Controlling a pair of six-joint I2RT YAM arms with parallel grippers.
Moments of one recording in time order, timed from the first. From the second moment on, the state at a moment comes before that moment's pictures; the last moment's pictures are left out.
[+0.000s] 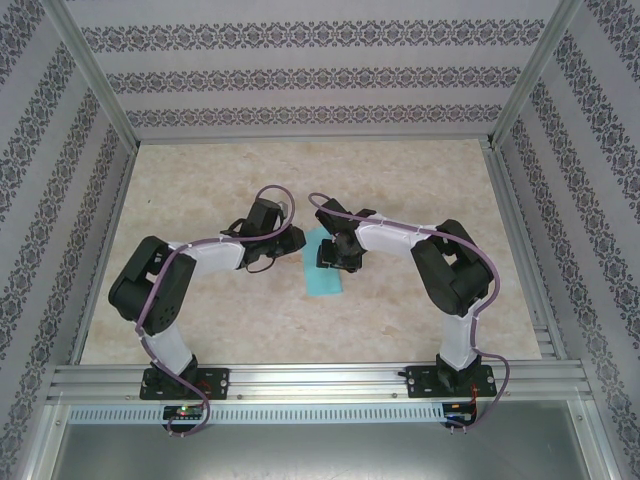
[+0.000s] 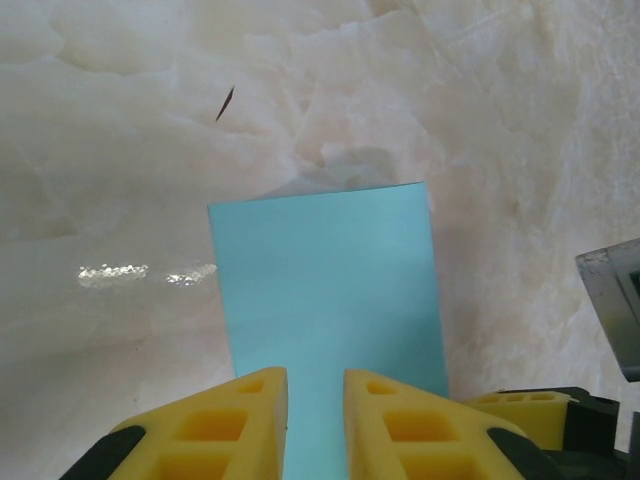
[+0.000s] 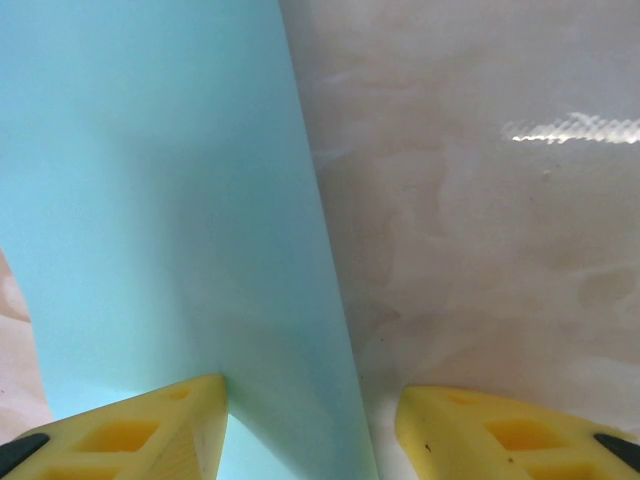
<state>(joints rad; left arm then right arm) -0.51 1.74 0.90 0.06 0.28 -0.79 0.67 1.95 1.23 -0.64 -0.09 0.71</state>
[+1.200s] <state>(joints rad) -0.51 1.86 0.94 0.04 0.38 -0.79 0.67 1.95 1.23 -0.63 -0.09 0.69</state>
